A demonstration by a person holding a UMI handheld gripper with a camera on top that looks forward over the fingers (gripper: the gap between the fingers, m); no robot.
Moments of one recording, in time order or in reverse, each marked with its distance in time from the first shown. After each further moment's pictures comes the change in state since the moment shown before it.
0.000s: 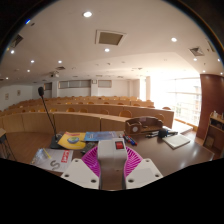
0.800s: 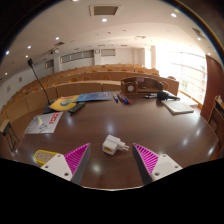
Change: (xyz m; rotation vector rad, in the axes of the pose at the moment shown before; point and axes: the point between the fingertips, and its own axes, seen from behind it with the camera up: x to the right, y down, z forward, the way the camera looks) arm 0.089 0.158 -0.007 -0.357 -0.078 0.026
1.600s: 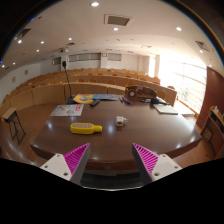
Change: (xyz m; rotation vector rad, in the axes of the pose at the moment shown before) arm -0.048 0.066 -0.273 0.041 0.005 -0.104
